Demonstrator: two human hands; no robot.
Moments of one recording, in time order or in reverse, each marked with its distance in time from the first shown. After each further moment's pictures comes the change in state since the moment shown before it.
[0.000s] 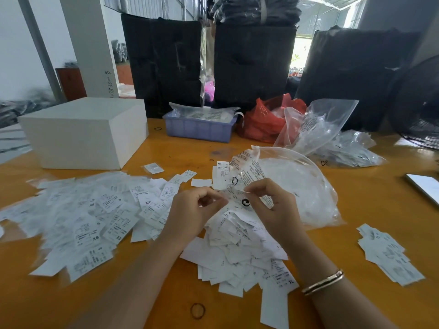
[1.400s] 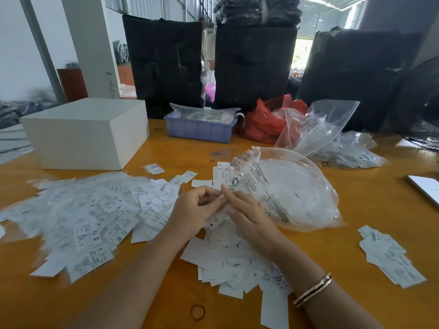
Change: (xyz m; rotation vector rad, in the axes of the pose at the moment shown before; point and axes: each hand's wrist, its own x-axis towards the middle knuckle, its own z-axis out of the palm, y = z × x) left_hand 0.004 0.001 0.000 -0.209 -0.070 -0.195; right_hand -0.007 -0.003 0.023 -0.064 -0.507 0.184
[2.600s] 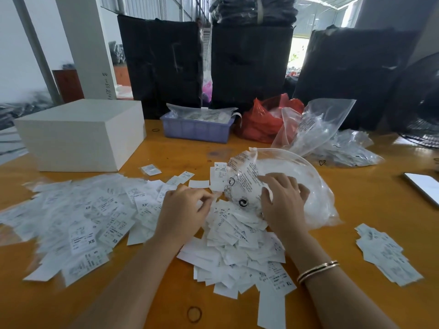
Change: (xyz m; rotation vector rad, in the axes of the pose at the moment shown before) left_hand 0.009 -0.018 -0.005 0.746 0.097 0.342; right_hand 0.009 0.043 -0.030 -0.574 0.613 0.139
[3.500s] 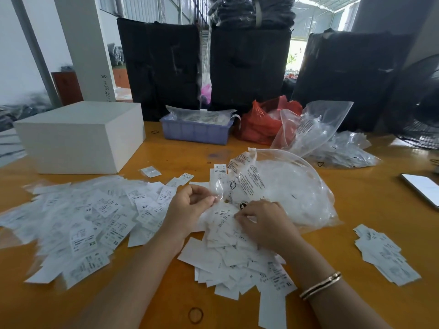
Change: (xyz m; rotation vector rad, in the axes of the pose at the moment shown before) left_hand 0.001 0.014 -0.003 -0.899 -0.015 -0.579; right_hand -0.011 -0.020 -0.010 0.047 -0.565 -0.118
